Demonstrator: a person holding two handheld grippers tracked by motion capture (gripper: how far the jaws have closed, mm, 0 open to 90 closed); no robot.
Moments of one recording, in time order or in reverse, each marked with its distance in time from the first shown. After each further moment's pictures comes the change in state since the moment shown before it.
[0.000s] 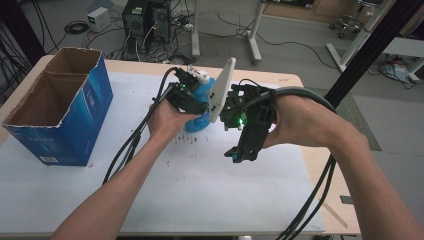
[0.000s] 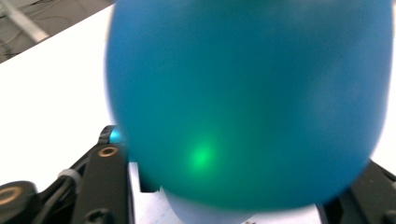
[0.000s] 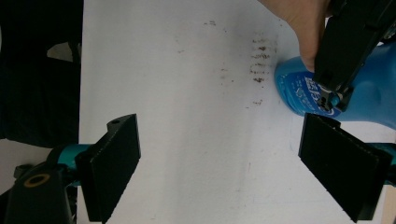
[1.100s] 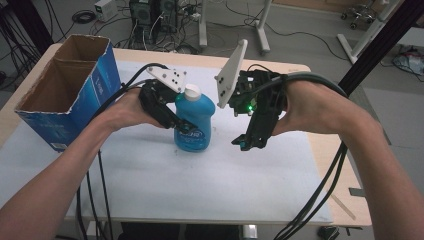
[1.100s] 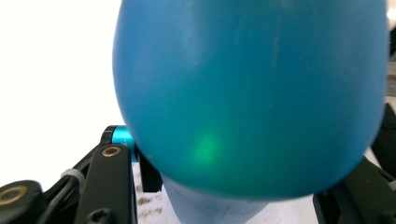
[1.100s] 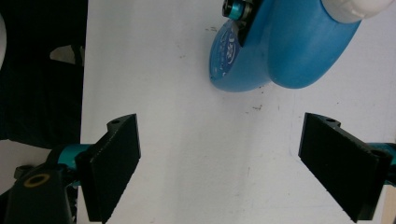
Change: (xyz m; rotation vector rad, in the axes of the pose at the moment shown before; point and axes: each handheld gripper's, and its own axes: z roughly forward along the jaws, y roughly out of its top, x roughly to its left) left arm 0.025 -0.040 -0.060 -0.045 -0.689 0.482; right arm -0.001 0.003 -0.002 -0.013 0.008 -0.015
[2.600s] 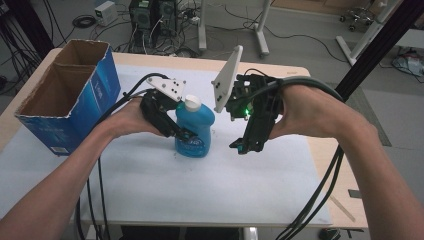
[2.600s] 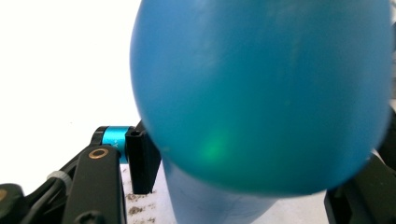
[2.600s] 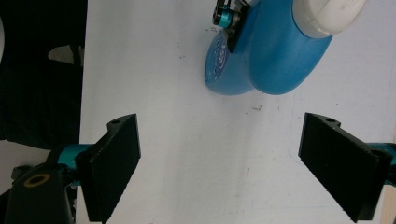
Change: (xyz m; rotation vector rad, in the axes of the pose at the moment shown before) left arm -0.001 -0.008 0.010 -0.002 0.007 -0.007; right arm 0.002 0.000 0.001 -0.003 -0.007 -0.001
